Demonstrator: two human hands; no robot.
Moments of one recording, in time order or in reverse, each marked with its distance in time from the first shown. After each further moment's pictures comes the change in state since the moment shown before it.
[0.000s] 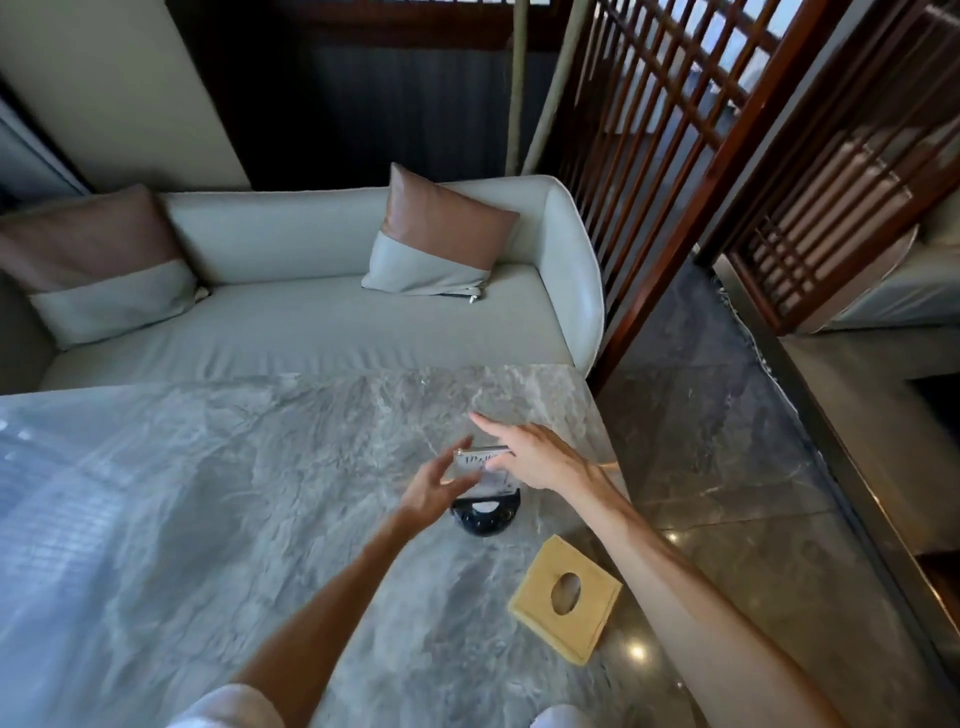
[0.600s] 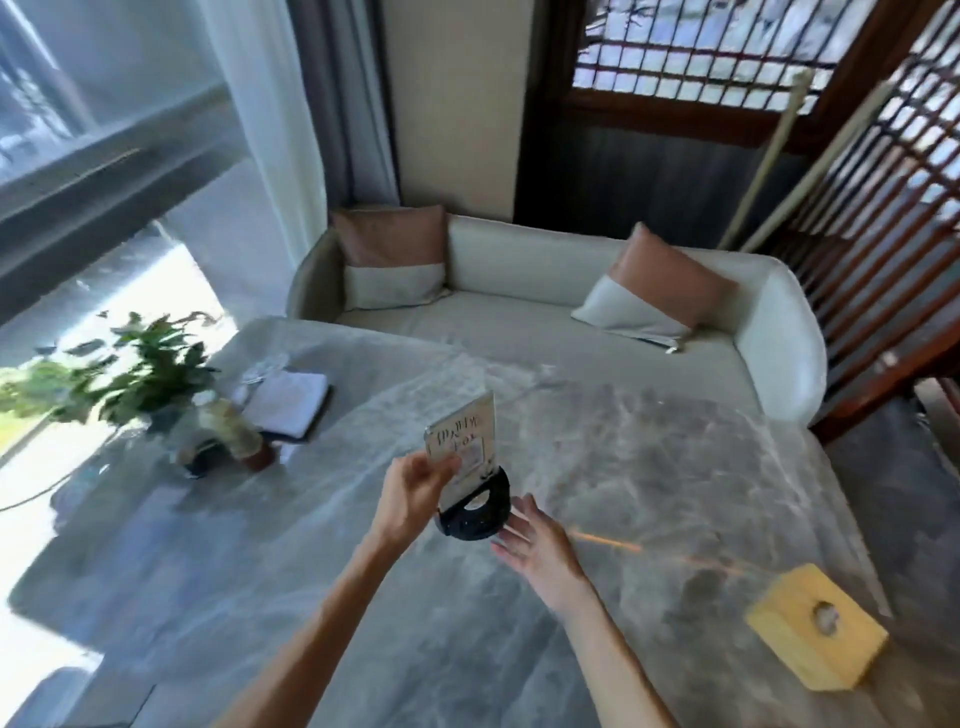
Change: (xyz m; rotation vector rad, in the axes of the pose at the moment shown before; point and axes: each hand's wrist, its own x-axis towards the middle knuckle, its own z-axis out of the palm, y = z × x) left_hand -0.354 -0.092 -0.303 -0.093 0.666 0.115; right_hand -0.047 -0.353 0.285 1.520 -0.120 0.293
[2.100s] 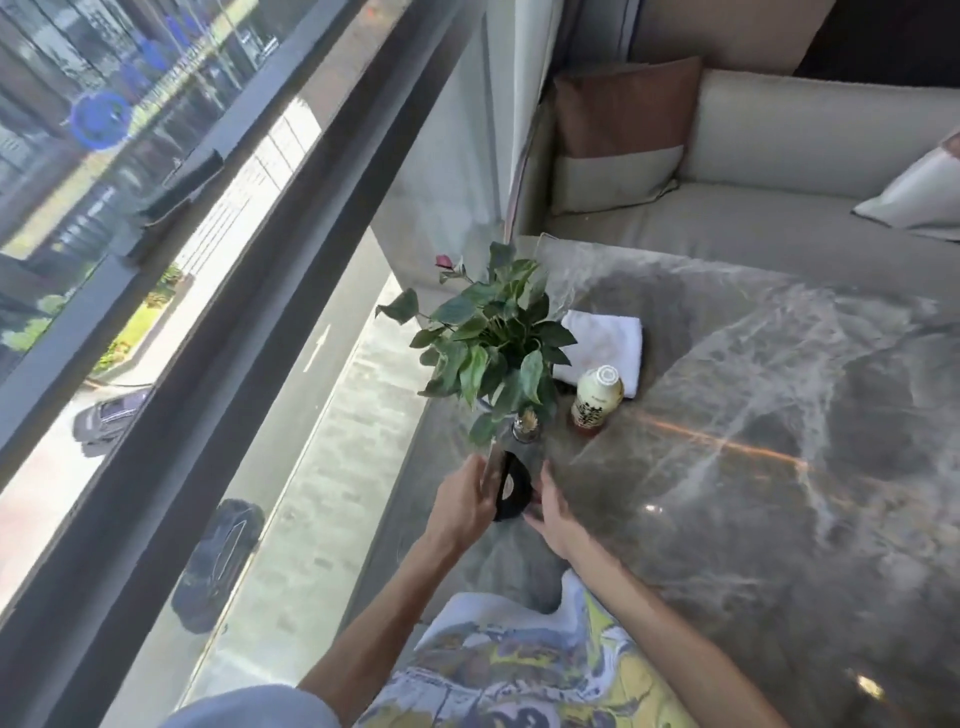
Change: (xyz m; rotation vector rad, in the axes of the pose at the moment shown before) left_hand 0.069 -0.236 -0.500 0.556 -0.130 -0.299; right_hand 0.205 0.287 0.513 -0.181 0.162 0.324
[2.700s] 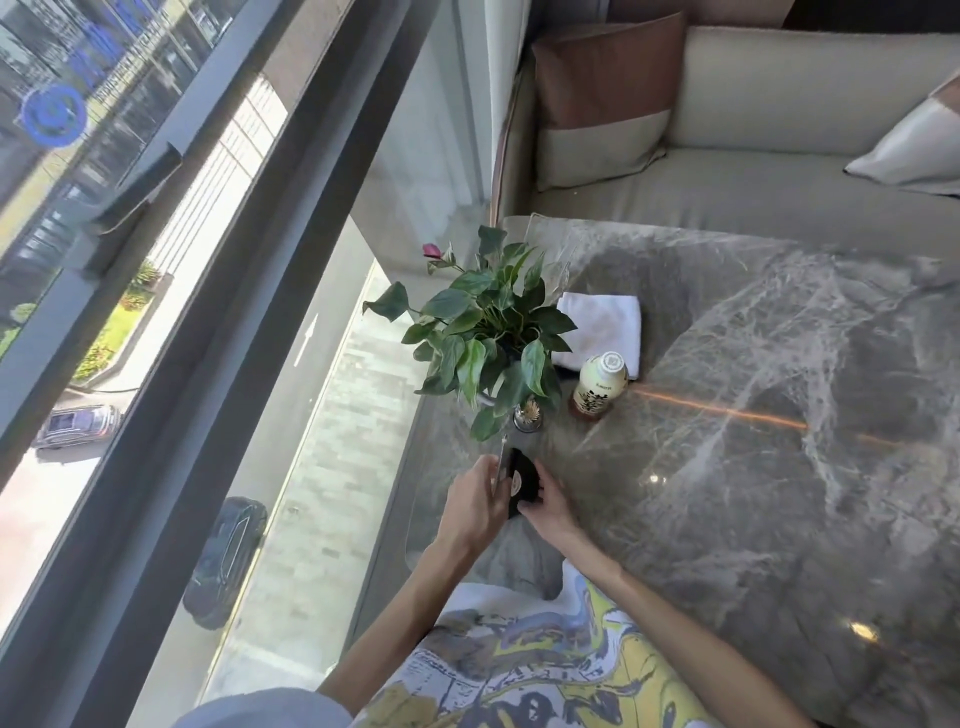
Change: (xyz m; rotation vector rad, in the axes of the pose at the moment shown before) left_hand 0.016 -0.027 0.022 -0.039 -0.050 0.040; right_hand 0.019 0.026 0.006 -0.621 0.056 -0.360
